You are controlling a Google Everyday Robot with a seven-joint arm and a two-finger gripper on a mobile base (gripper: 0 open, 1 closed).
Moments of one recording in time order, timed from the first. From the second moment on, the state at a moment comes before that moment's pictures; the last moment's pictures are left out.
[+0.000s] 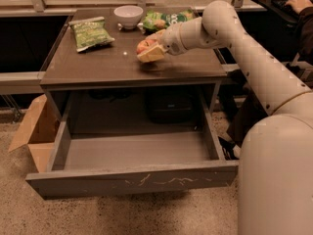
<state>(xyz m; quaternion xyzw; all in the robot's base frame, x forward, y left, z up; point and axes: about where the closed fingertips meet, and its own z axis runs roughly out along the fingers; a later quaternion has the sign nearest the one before) 0.790 0.006 0.860 -0.53 0.67 0.22 0.47</state>
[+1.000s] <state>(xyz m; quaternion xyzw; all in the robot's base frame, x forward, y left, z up) 0.784 0.003 0.864 -0.53 0.67 0.20 0.48</state>
